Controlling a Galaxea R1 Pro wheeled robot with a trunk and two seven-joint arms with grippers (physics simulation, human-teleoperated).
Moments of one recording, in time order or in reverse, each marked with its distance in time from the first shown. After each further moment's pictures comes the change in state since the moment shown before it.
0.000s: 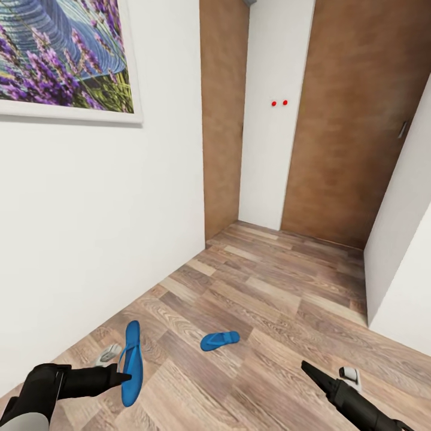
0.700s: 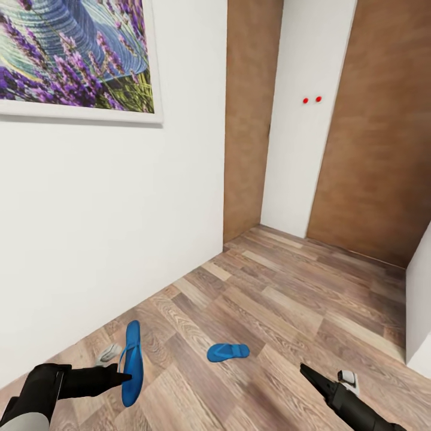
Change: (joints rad) left arm 0.000 -0.001 -0.001 0.000 0.000 0.001 0.000; right arm 0.000 0.005 0.006 0.029 0.000 -0.010 -0.003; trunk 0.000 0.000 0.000
